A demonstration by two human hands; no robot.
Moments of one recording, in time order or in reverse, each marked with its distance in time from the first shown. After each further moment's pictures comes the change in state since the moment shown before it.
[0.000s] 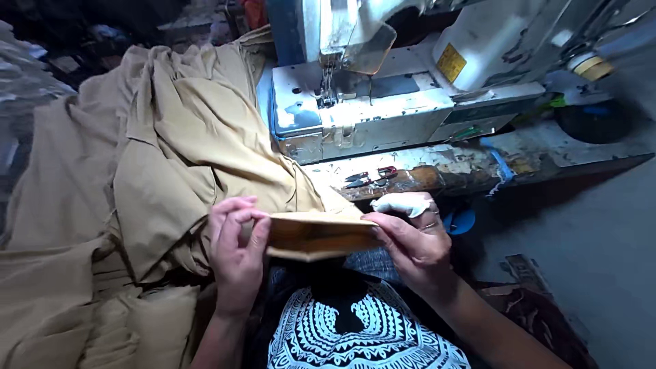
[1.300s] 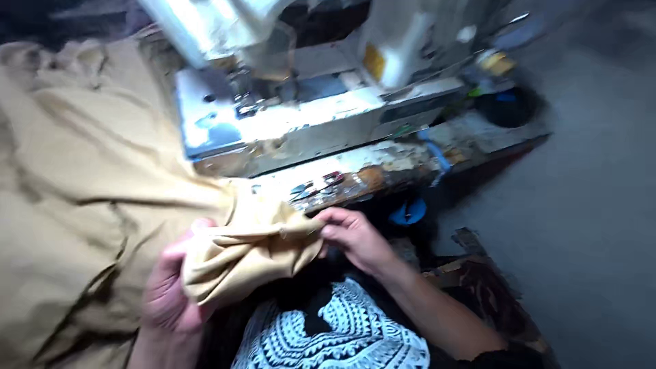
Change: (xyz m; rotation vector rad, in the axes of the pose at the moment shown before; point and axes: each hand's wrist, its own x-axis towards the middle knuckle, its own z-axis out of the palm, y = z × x) left_hand 0.027 -0.005 0.027 -1.224 -0.341 -0.640; right_hand -0.006 0.037 0.002 1.046 -0.172 0.933
